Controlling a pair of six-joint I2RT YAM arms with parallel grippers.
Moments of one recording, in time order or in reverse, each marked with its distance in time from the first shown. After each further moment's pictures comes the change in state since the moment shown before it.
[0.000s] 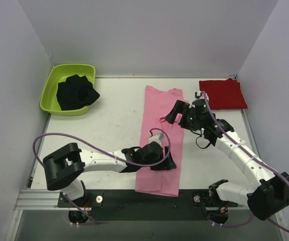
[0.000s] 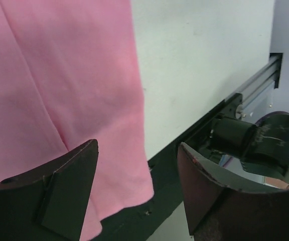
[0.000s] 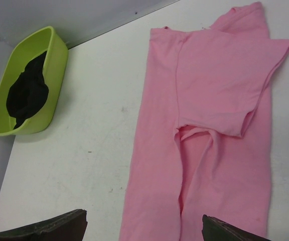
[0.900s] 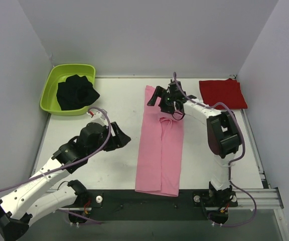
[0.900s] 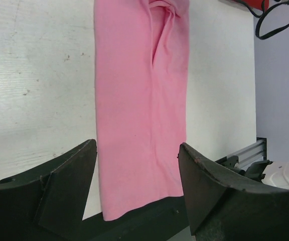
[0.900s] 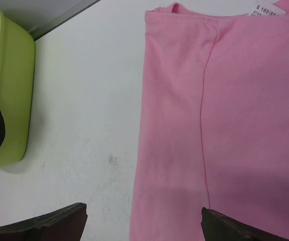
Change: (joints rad) left arm 0.450 -0.799 -0.024 -0.619 -0.054 0.228; right arm -0.062 0.807 0.434 0.257 -0.177 0.031
